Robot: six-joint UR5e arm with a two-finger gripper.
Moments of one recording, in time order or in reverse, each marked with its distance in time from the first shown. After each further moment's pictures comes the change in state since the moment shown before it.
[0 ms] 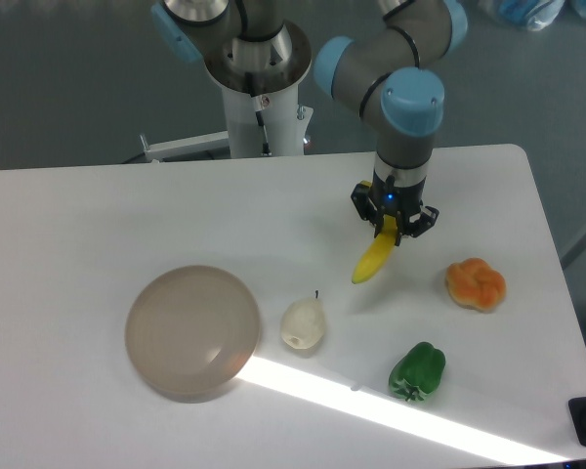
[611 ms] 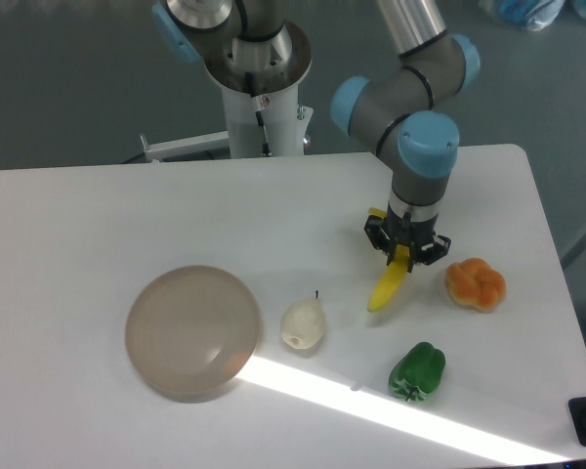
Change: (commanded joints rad) arm -0.012 -0.127 0.087 0.061 0.000 -0.002
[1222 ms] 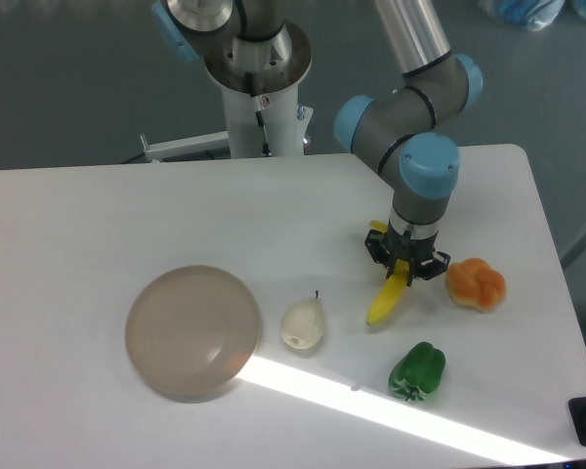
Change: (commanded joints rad) arm -0.011 -0.032 0.002 0.002 0.002 0.011
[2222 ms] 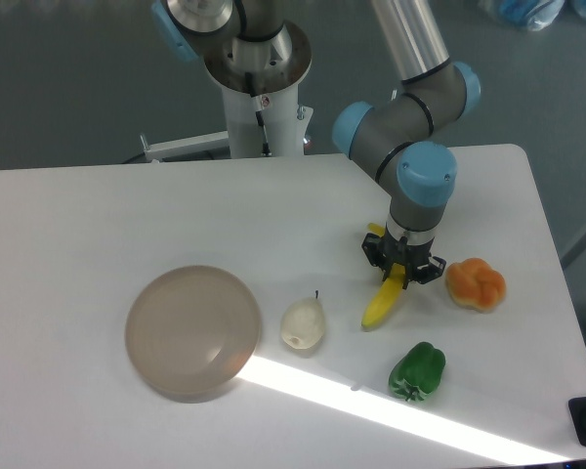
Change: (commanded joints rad) arm -0.002 -0.017 0.000 0.002 0.003 0.008
